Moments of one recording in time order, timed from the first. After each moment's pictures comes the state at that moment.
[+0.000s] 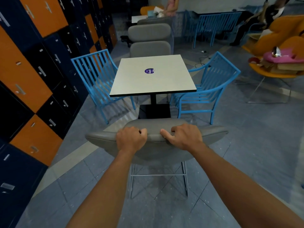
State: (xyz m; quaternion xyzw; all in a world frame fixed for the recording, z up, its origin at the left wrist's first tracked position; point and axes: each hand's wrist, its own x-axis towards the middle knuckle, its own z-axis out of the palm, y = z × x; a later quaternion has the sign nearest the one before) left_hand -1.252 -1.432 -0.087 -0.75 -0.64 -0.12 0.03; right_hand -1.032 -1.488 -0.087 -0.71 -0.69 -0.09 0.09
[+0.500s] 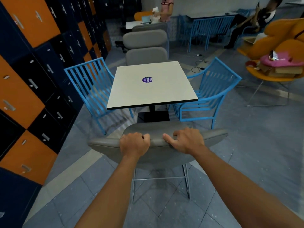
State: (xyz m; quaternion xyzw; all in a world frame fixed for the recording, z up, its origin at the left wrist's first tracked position) left_hand -1.232 -1.331 -0.086 -0.77 -0.63 -0.11 0.02; right_hand -1.015 -1.390 -0.080 -0.74 -0.67 -0.06 0.08
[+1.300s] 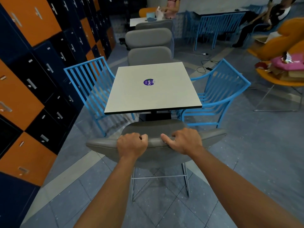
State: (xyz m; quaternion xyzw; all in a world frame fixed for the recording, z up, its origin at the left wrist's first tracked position) left_hand -1.193 -1.256 -0.085 -0.75 -0.65 -0.13 0.00; right_hand -0.973 -1.302 -0.083 -0.74 -0.67 -0.05 0.07
